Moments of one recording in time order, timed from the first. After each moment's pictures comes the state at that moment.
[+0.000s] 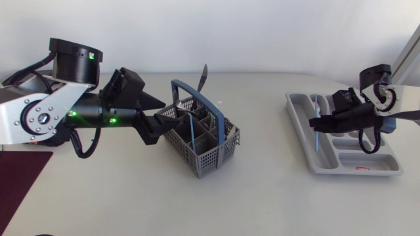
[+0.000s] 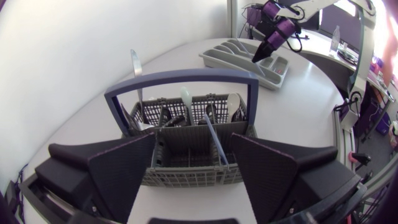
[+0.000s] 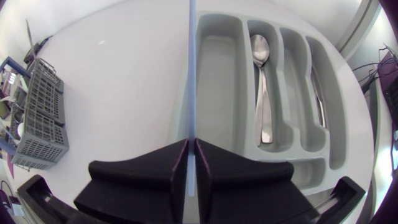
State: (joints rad) left arm -0.35 1.35 0.85 -0.14 0.42 0.41; right arm -0.21 1.73 1.00 -0.29 -0.22 -0.19
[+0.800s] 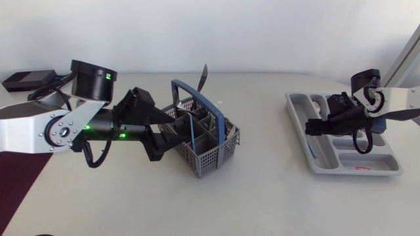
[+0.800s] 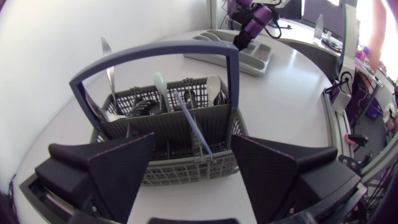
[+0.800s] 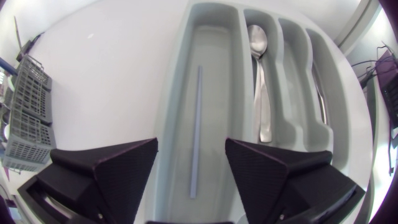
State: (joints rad) left arm -0.37 1.44 0.80 -0.07 0.52 0.48; right arm -0.20 1.78 1.01 -0.27 -0.17 -0.19
